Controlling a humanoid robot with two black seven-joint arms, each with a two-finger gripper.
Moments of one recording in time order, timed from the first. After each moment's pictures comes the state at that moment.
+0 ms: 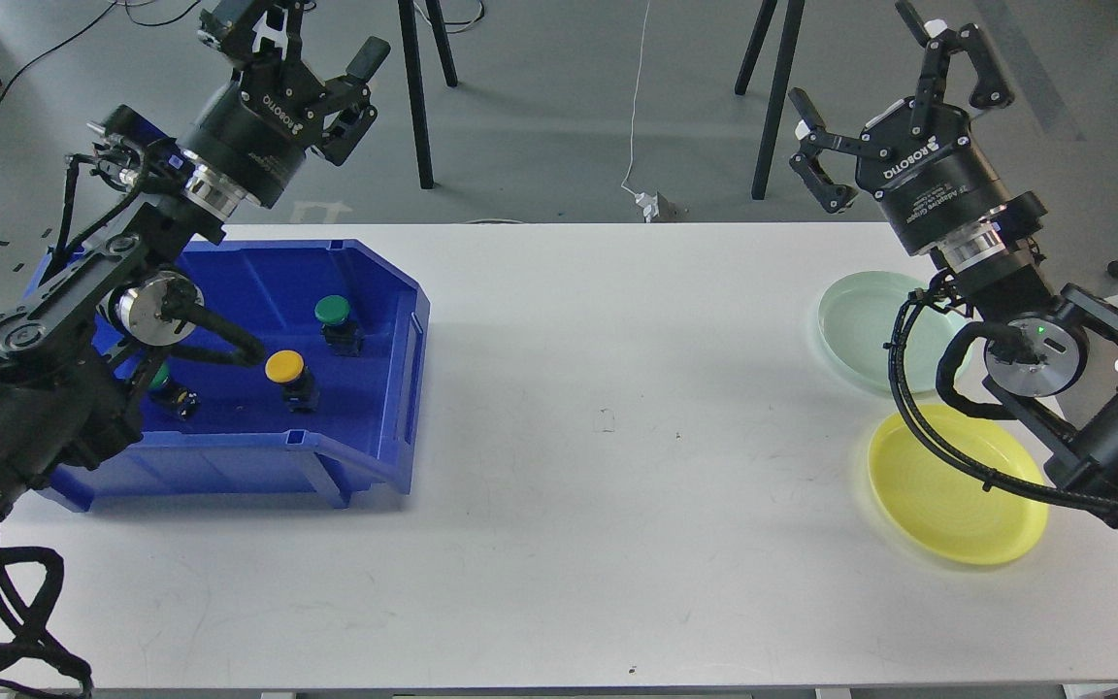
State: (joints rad) left arm -0.80 0.34 -0.87 -0.84 0.55 -0.49 -0.49; right arm 0.74 -0.47 0.69 1.05 0.01 0.48 0.48
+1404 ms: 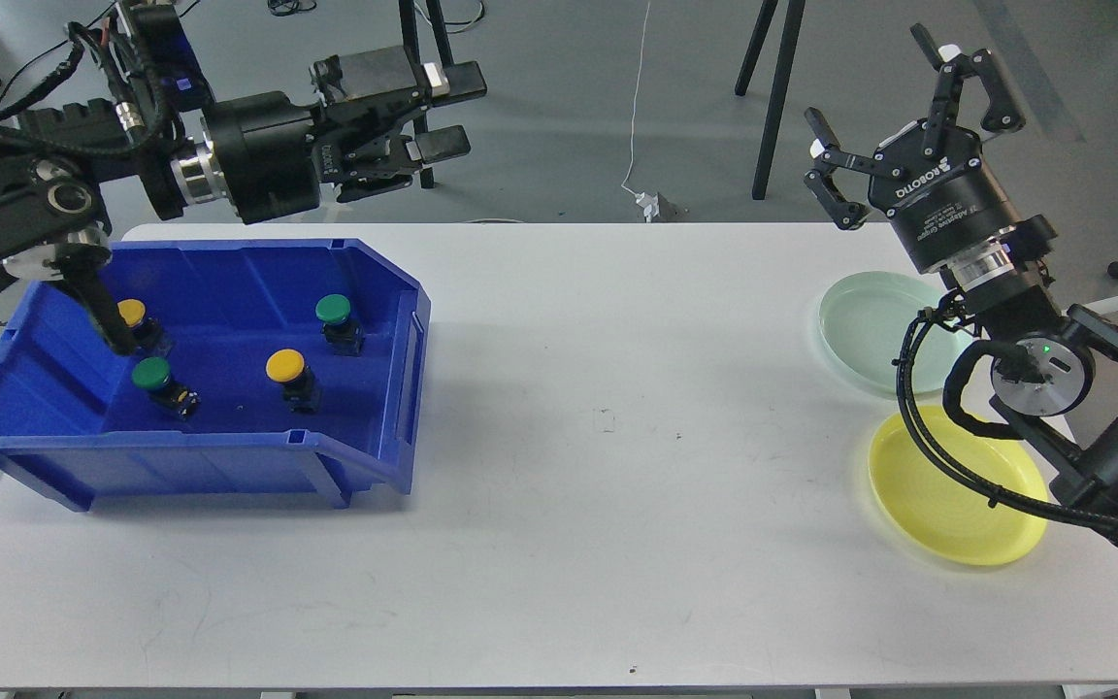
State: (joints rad) left arm -1.43 0.76 0.15 -1.22 0.75 -0.49 -0.49; right arm 0.67 -0.48 0.71 1.04 0.01 0.48 0.49
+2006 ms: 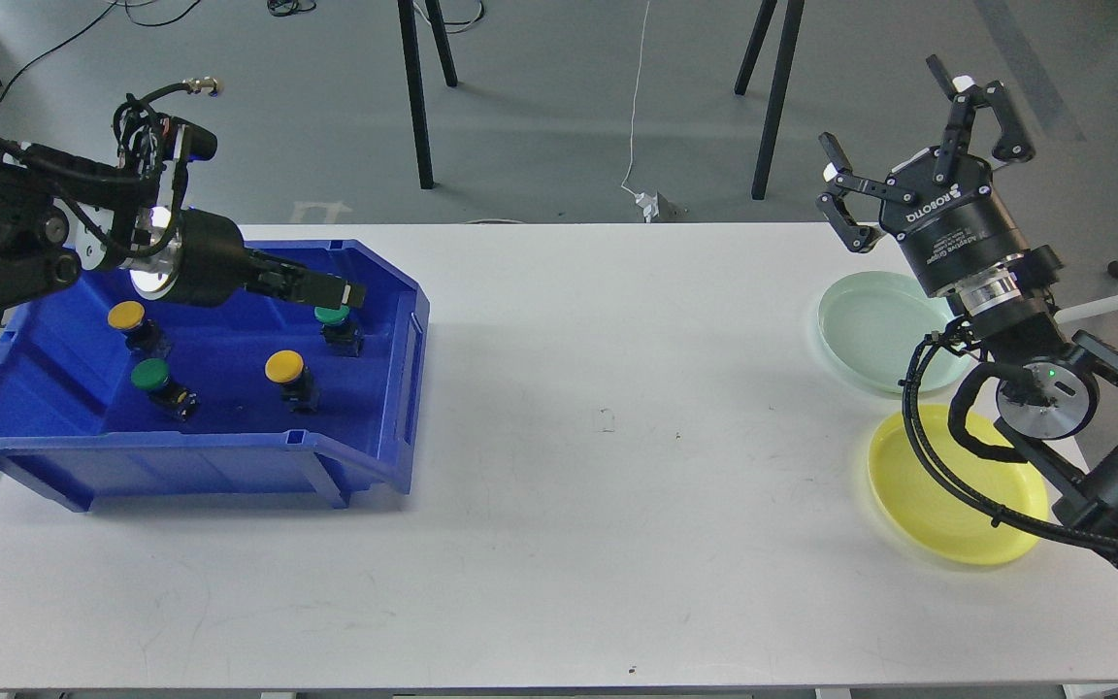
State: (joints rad) left arm -1.50 0.63 0.67 -0.96 1.00 -0.35 -0.49; right arm 0.63 -0.47 0.74 1.04 0.01 0.48 0.49
